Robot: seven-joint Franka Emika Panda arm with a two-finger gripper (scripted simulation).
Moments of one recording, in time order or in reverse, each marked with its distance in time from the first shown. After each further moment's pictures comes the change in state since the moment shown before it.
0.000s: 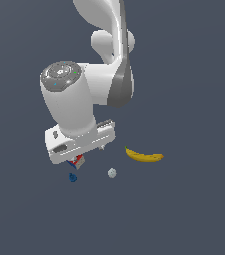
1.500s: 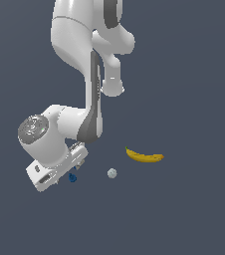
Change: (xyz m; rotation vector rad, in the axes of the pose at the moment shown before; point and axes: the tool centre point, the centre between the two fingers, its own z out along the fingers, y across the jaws) arm -0.022 0.095 0.113 -0.001 -0.016 -0.330
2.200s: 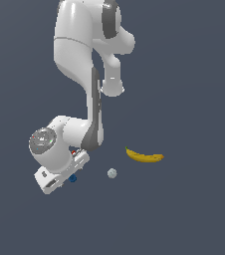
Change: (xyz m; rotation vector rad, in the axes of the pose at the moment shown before) arm -0.001 -0.001 0.049 0.002 -0.001 -0.004
